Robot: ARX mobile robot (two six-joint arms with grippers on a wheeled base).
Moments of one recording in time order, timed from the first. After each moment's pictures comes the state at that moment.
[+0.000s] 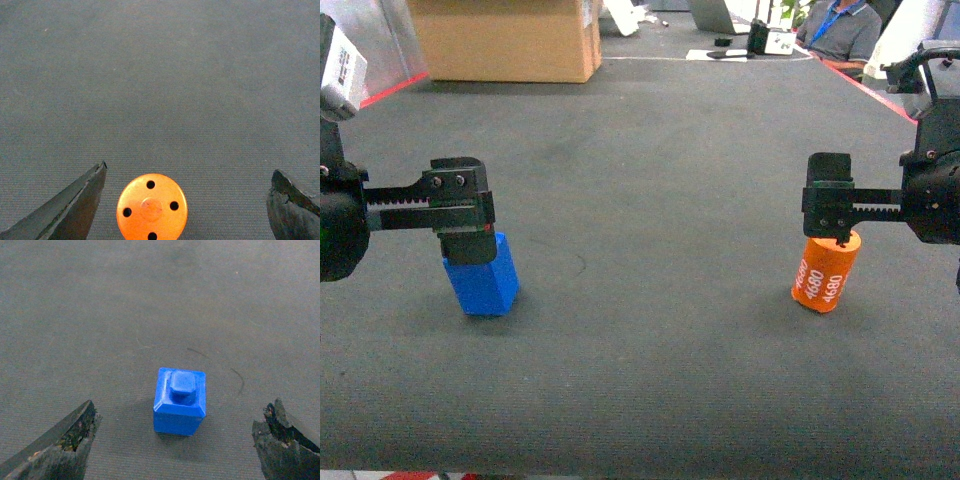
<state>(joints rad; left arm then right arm) -0.30 1.55 0.59 0.56 -0.31 -0.16 0.23 1.83 0.87 0.52 0.21 0.14</state>
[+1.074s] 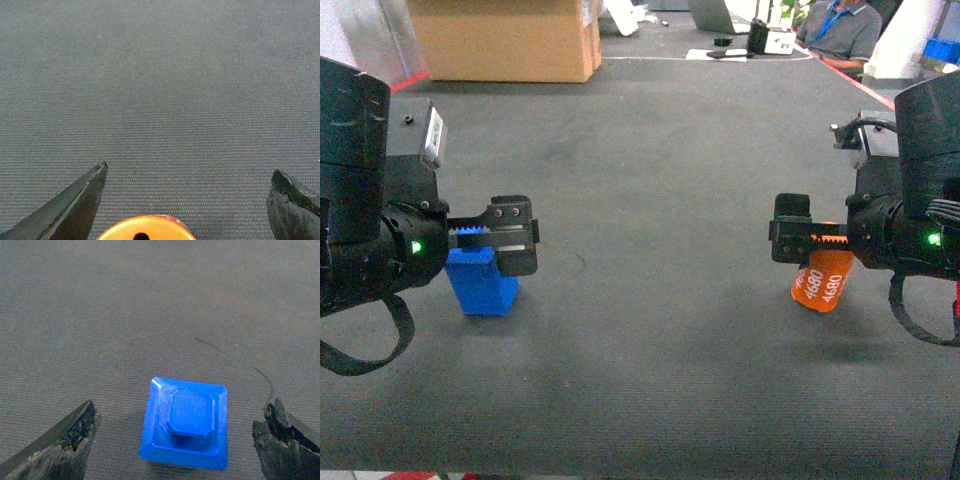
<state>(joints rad) -0.26 1.86 0.78 0.58 -0.29 -0.18 0.21 2.07 1.03 0.51 0.17 0.18</state>
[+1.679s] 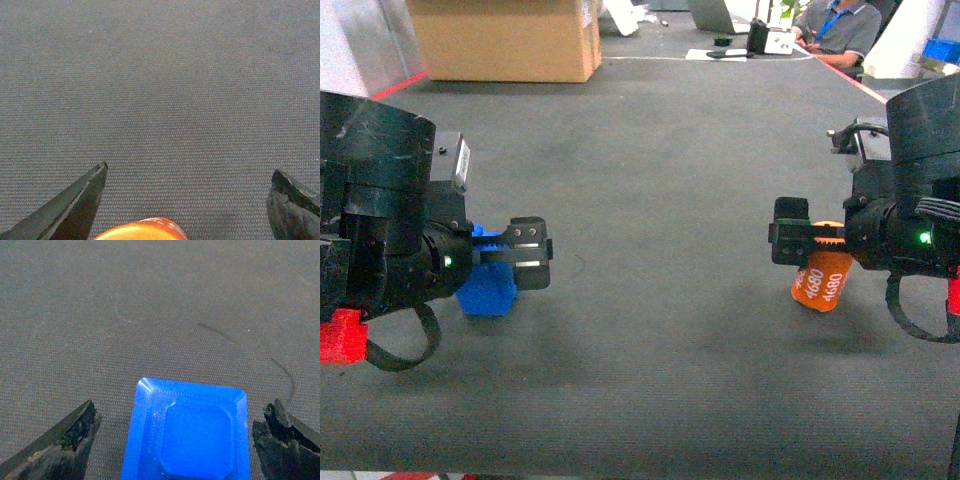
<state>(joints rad) -0.25 1.99 0.87 0.57 -0.27 -0.18 0.20 2.09 1.06 0.48 0.18 0.18</state>
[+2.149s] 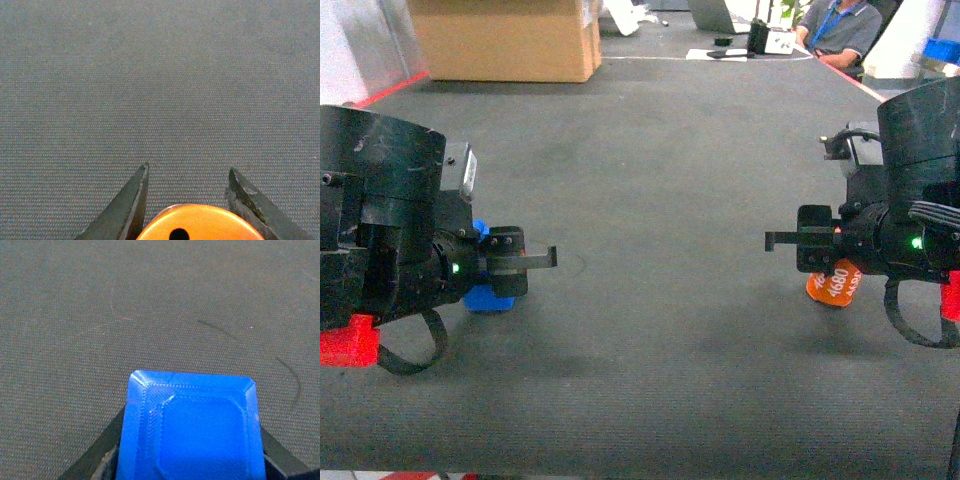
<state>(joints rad) -0.25 2.03 0.89 0.58 -0.26 -0.17 0.22 2.09 1.05 0.48 0.21 0.15</state>
